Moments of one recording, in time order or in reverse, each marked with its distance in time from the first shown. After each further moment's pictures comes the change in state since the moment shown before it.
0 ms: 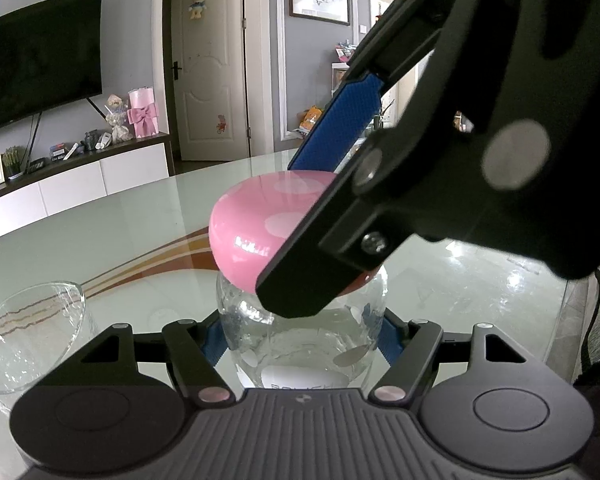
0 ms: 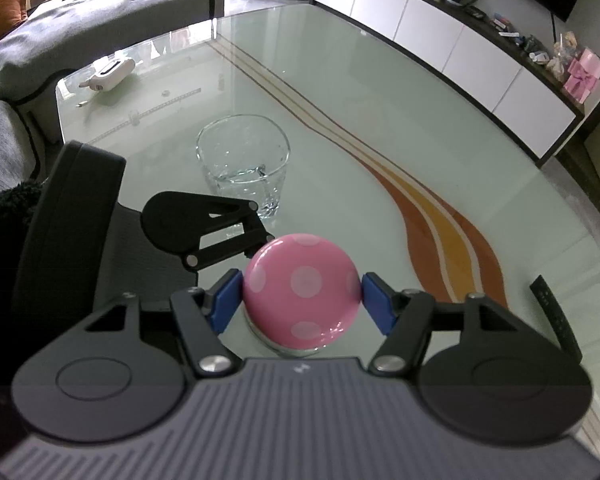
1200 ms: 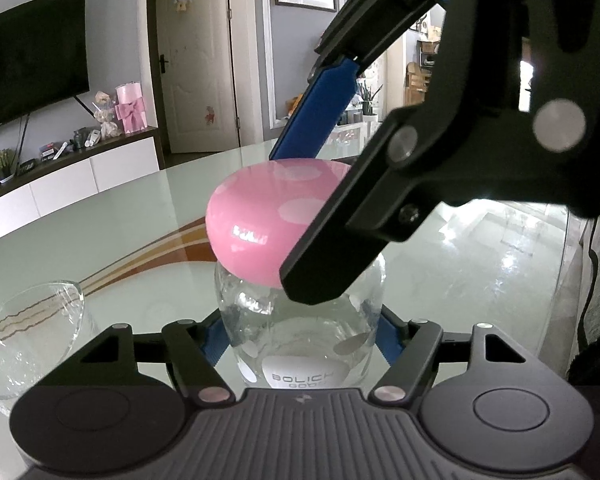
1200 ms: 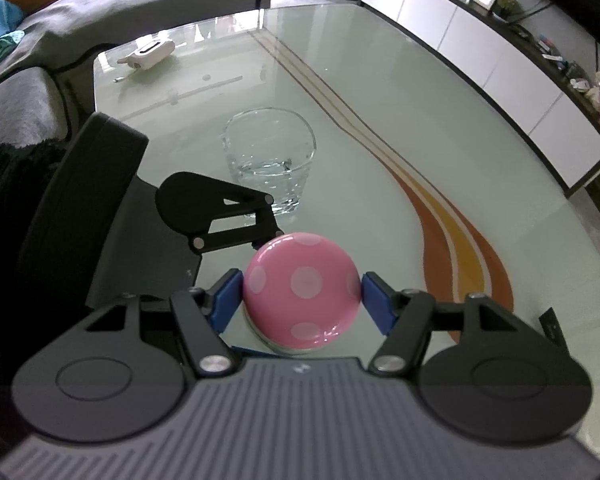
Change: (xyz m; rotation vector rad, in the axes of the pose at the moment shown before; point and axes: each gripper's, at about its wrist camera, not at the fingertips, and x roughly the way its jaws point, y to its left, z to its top) left arm 0.029 0.032 0.019 0.037 0.051 -0.026; right arm -0.001 -0.009 0.002 -0.137 0.013 0.094
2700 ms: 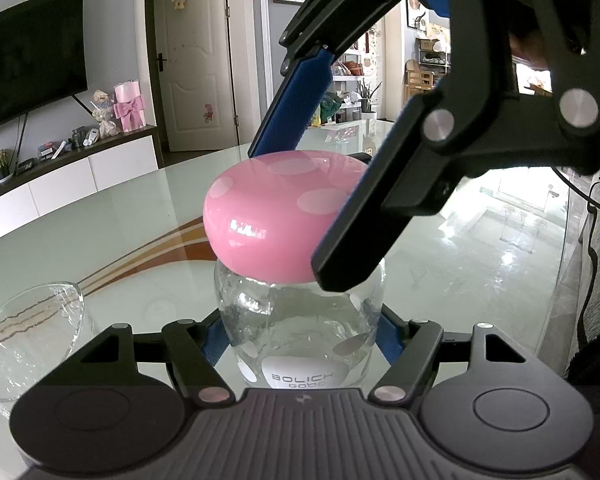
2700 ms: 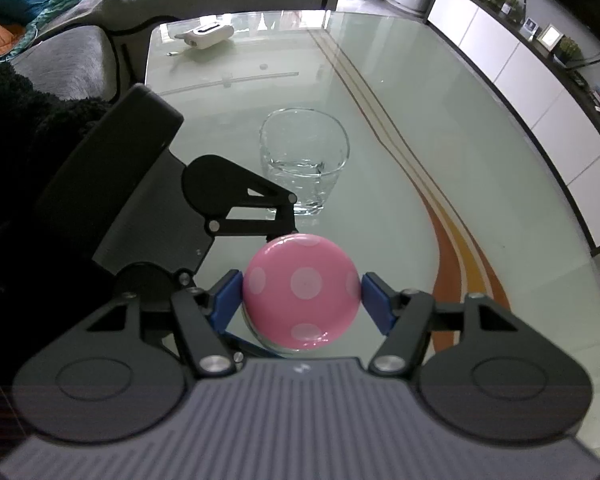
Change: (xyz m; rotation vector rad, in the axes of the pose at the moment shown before) left arm -0.010 -0.015 -0.019 0.008 0.000 0.000; right arm -0.002 -0.004 0.001 -0.194 -0.008 0.104
